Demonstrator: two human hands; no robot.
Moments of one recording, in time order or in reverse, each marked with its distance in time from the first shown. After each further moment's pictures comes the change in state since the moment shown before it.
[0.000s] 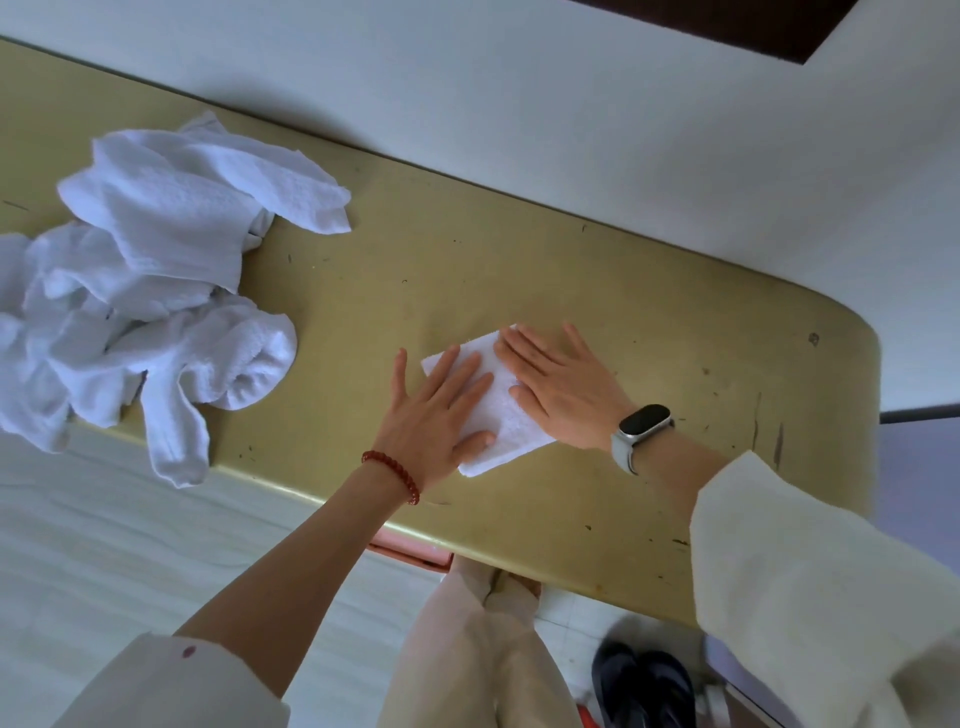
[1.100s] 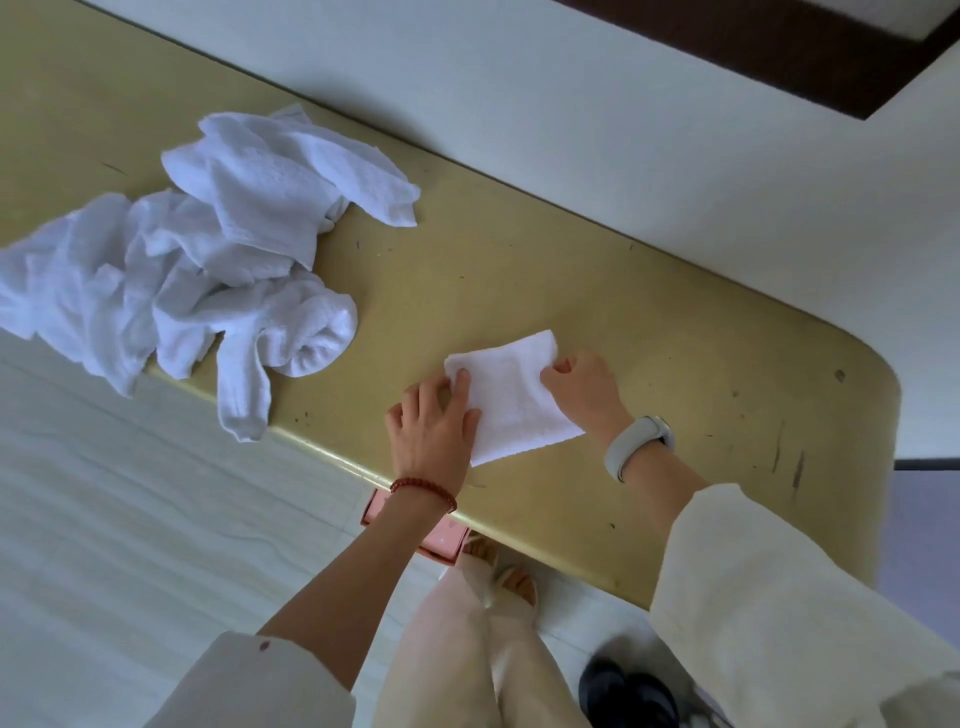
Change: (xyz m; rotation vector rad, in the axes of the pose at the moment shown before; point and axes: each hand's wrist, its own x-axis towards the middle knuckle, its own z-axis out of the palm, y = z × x) left_hand -0.040 0.014 0.000 -0.100 0.140 -0.614; right_hand 0.021 -0.051 -0.036 1.007 0.062 0.808
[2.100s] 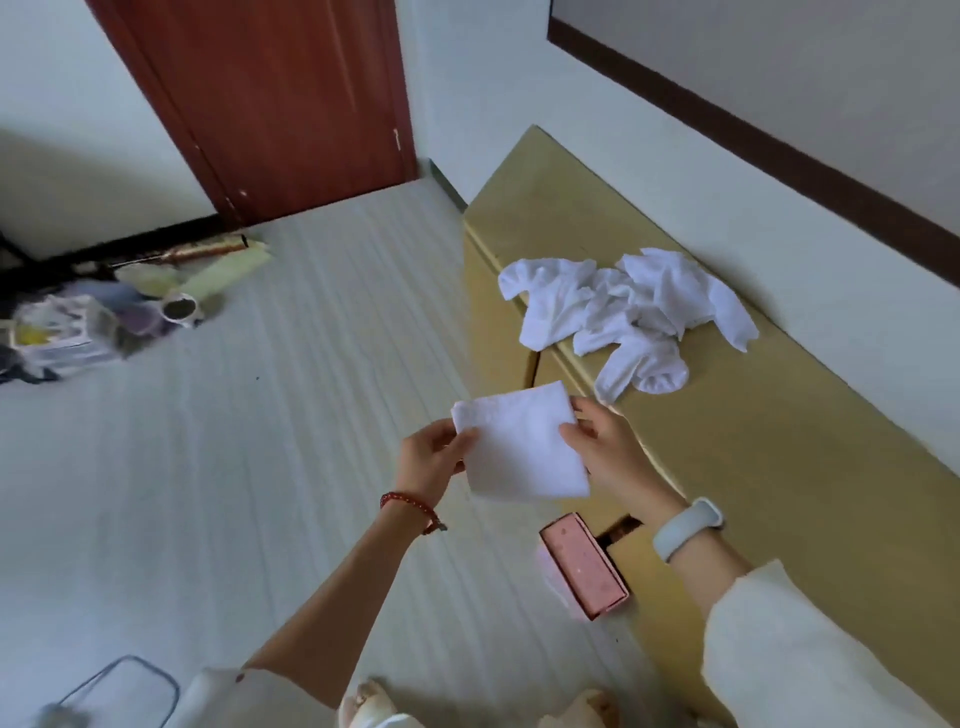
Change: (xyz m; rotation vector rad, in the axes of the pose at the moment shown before) left_hand -0.279 -0.174 -0.226 -1.312 0.383 -0.872; right_hand -0.305 -0.096 0.148 -0.046 -0.503 -0.738
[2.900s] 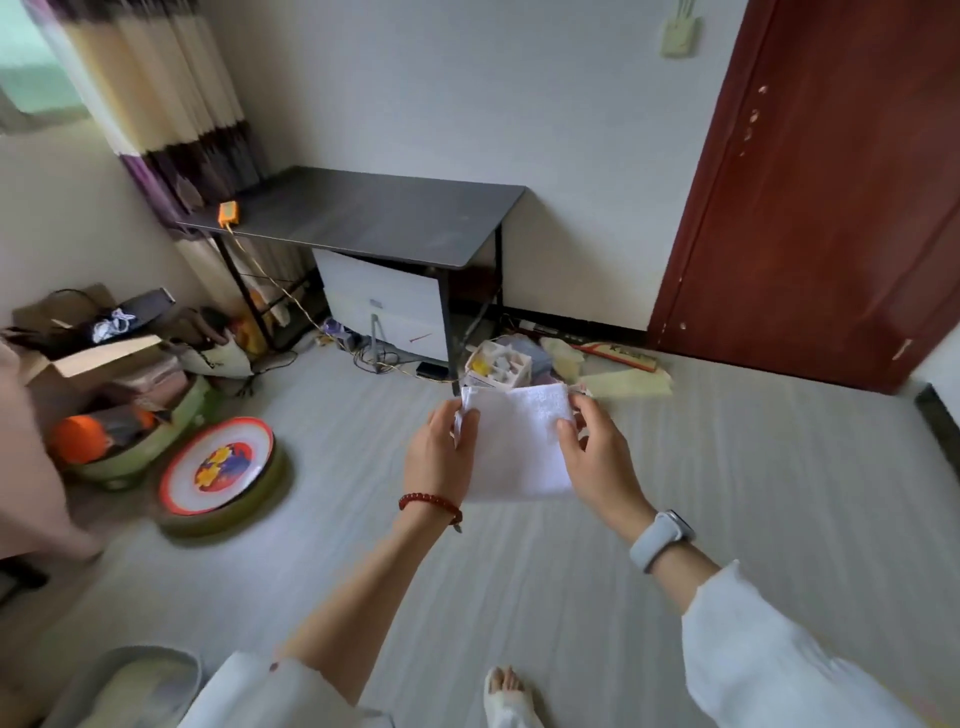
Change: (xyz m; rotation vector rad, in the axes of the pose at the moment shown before) left_hand 0.079 0.037 -0.718 0.445 1.108 0.171; right_hand 0.118 -0.394 0.694 -0.156 -0.401 -0.767
